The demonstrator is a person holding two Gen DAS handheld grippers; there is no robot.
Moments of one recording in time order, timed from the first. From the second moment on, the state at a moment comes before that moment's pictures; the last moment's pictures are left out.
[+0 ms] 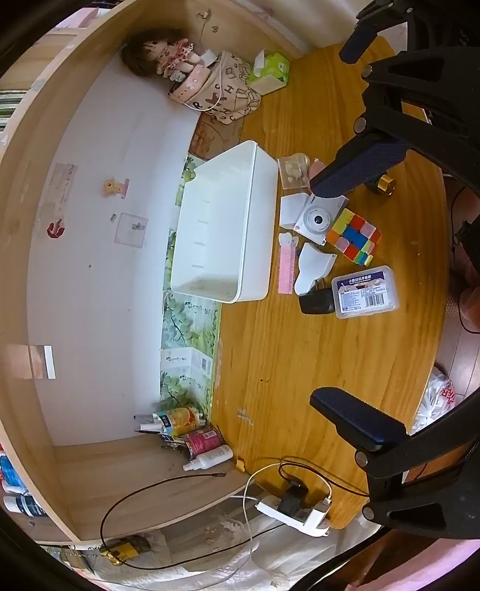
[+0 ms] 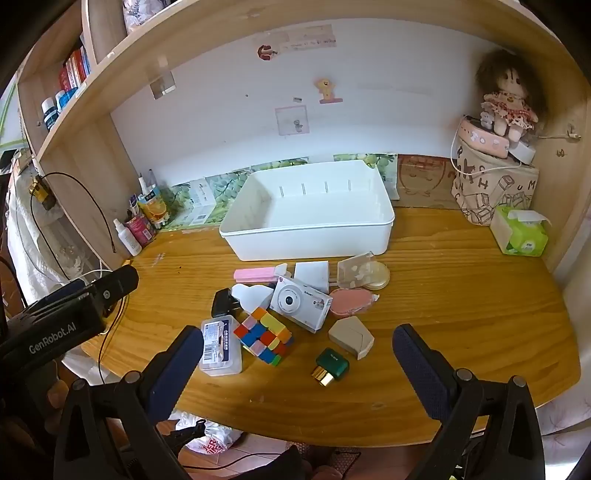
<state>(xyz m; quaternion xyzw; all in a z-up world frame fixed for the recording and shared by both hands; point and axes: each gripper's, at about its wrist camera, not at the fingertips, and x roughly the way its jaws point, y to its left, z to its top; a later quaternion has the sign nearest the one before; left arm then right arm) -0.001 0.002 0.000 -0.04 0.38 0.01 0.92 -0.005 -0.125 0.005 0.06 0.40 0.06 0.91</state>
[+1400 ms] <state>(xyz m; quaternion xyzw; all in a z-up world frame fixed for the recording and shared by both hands) -0.005 0.004 -0.058 -0.07 0.50 0.01 0.86 -0.012 -0.130 -0.058 0.10 0.50 0.07 0.86</state>
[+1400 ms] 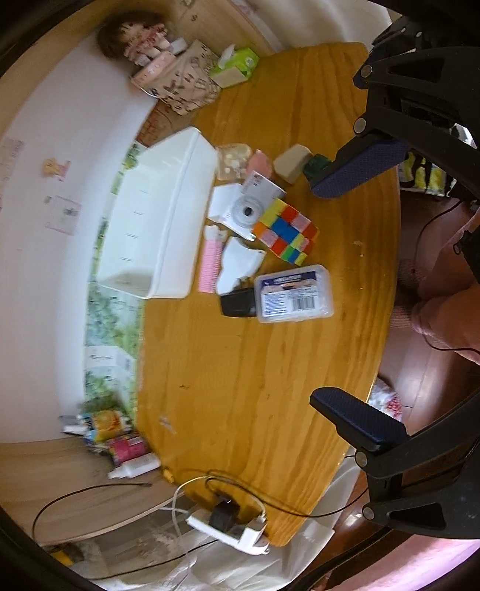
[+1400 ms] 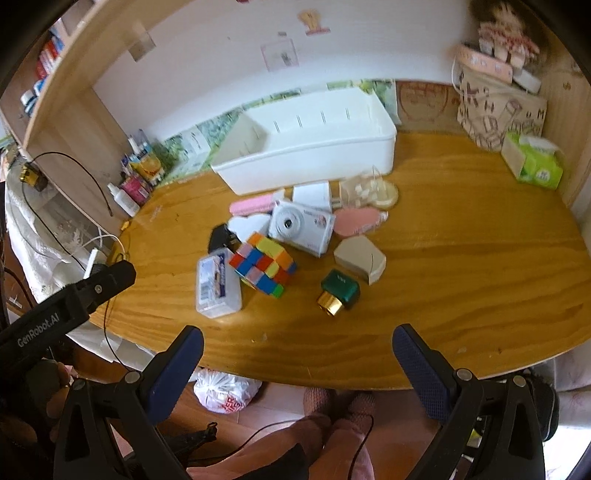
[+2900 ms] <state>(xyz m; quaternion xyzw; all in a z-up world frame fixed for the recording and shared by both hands) 0.120 0.033 -0.209 -0.11 0.68 0.04 0.73 0.089 -0.127 -0.175 0.10 0.62 0.03 0.78</state>
